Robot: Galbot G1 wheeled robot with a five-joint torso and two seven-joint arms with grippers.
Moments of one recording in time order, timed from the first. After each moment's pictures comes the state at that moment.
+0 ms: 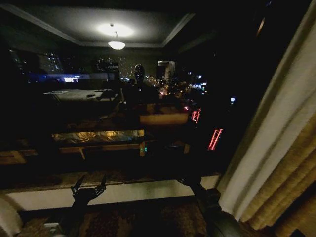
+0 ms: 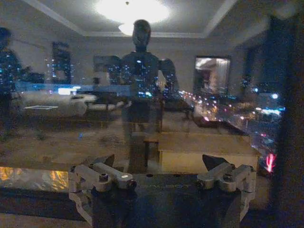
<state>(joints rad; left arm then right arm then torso) 1.76 -1.51 -0.82 -2.40 -0.23 0.24 0.13 -1.45 1.18 0.33 2.24 0.28 -0.31 0.20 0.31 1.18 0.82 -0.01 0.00</state>
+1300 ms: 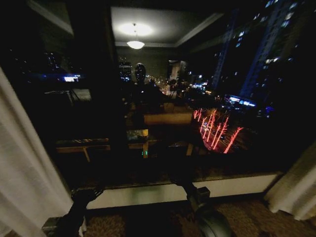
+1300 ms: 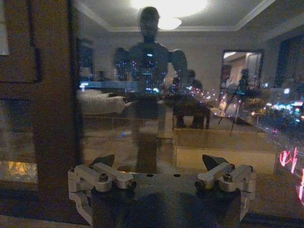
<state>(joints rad) 1.79 -1.55 -0.82 -2.43 -0.21 0.23 0.13 -1.42 1.19 0.28 2.20 0.27 -0.31 0.20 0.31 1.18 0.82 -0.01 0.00</state>
